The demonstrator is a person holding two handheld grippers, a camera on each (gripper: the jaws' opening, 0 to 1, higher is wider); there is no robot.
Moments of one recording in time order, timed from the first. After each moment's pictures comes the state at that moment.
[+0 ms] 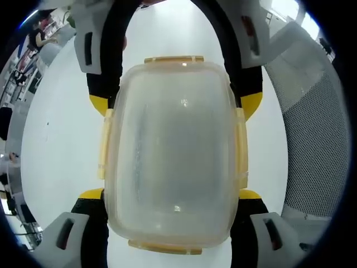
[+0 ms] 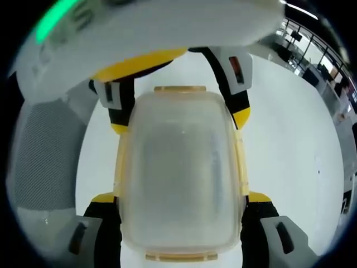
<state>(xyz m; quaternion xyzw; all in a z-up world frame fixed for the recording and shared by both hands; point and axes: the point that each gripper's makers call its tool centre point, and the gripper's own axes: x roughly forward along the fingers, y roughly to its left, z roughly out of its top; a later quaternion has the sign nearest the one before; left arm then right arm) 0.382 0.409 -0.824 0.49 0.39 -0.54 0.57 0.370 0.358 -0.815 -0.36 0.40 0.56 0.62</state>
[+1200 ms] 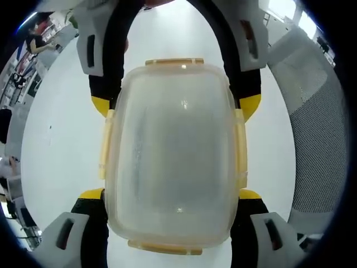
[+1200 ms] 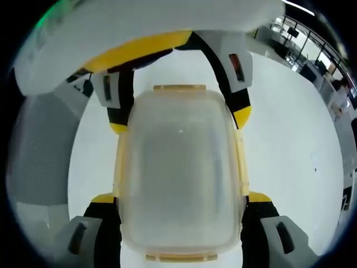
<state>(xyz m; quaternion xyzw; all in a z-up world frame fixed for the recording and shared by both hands) 0.410 0.399 -0.823 0.48 0.38 -0.56 0.56 0.398 0.350 -0.817 -0.36 0.41 0.56 0.63</state>
